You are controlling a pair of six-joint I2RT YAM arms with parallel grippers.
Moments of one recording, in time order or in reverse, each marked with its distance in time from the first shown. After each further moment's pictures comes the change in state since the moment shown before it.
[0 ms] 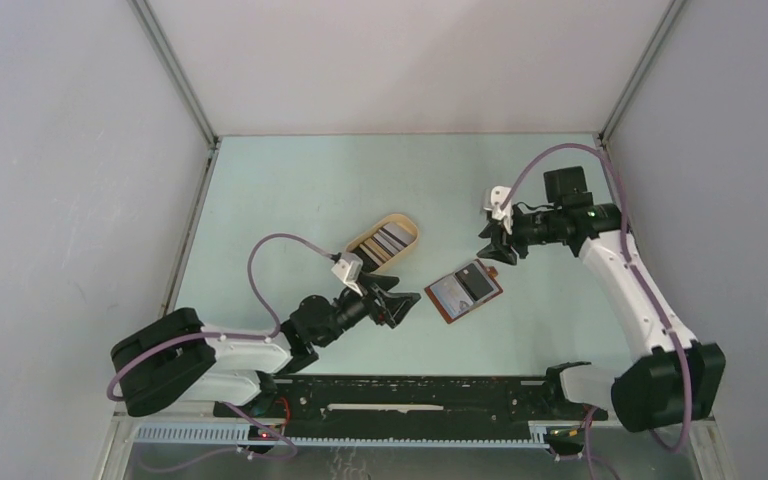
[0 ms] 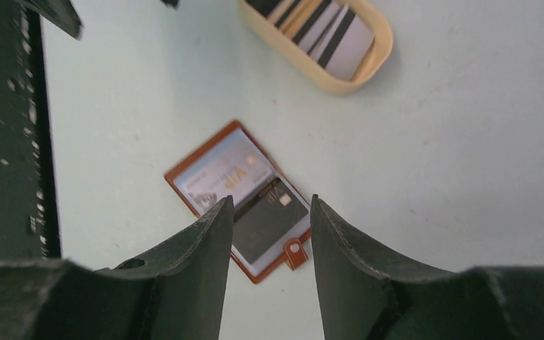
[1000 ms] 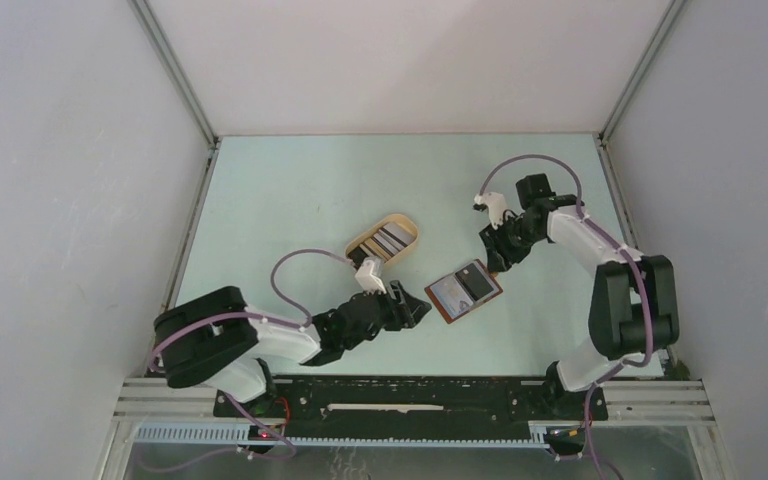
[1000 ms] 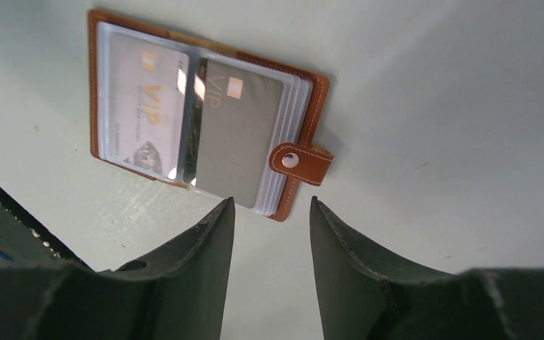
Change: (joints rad) left arm -0.095 0.191 0.146 -0.352 -0.178 -0.476; right arm -0.006 0.277 -0.053 0.116 0.410 0.537
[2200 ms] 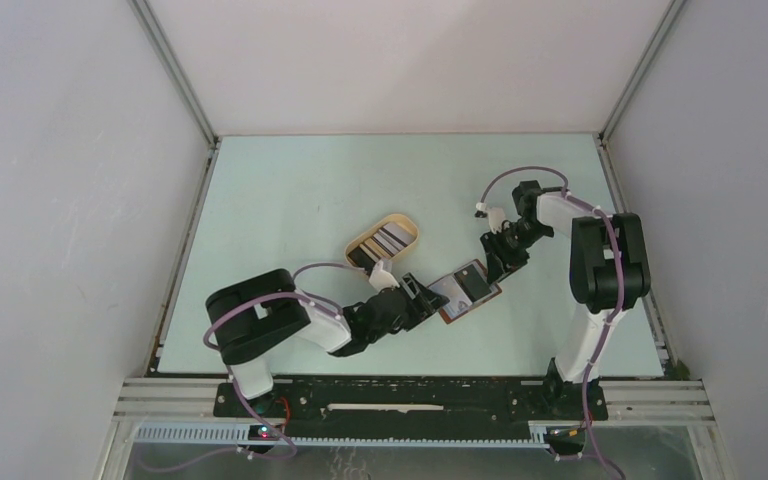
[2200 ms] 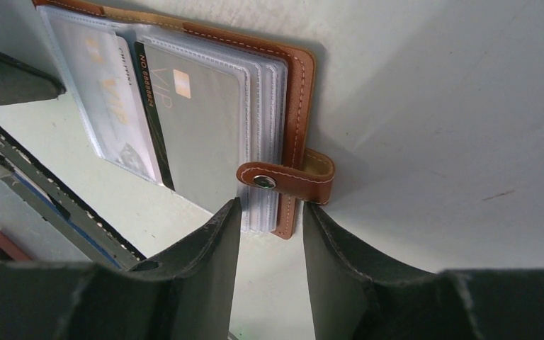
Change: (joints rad) left arm 0.000 0.307 0.172 0.010 0.006 -0.420; right arm -0.051 0.341 0.119 -0.144 -0.060 0.059
